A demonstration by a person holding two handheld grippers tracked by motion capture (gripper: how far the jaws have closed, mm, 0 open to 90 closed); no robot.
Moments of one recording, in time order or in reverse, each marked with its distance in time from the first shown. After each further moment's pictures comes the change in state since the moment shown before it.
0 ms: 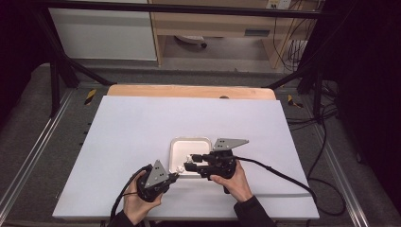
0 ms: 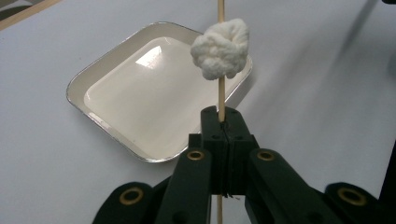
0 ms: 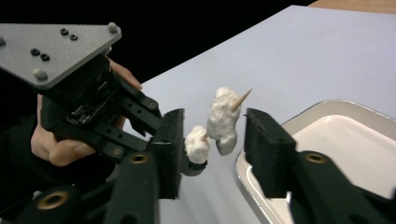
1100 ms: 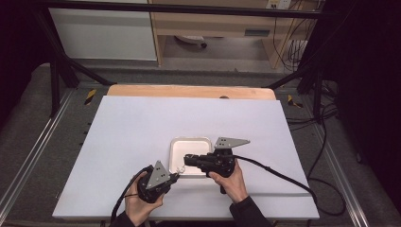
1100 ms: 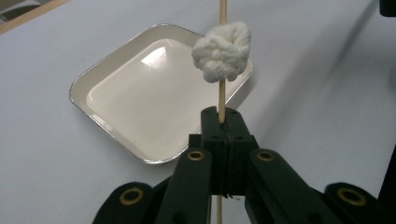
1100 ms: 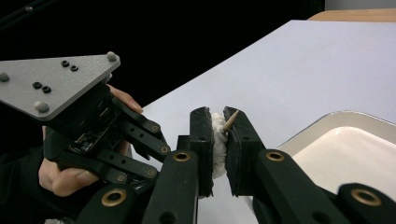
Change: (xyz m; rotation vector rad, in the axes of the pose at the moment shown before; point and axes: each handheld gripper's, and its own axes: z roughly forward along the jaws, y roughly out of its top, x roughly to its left) left arm -0.006 0.003 -0.001 -0.004 0.024 -0.012; right arm -0.001 -0.001 0.003 -0.075 0.034 0.058
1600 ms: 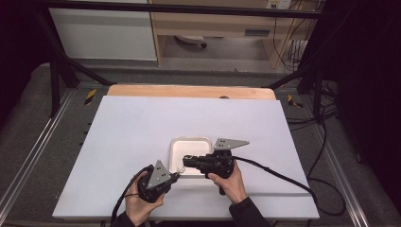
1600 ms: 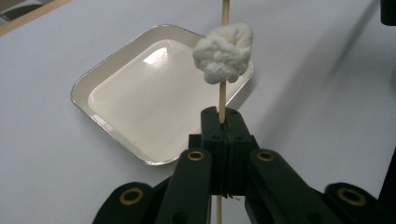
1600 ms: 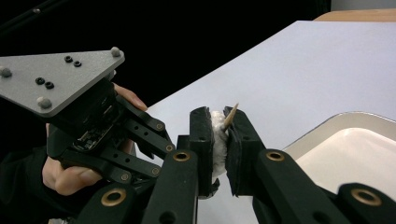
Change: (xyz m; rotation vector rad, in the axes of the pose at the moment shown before) left arm 0.001 0.002 -0.001 0.005 0.004 -0.003; right arm 0.001 -0.003 0.003 -0.007 0.021 0.004
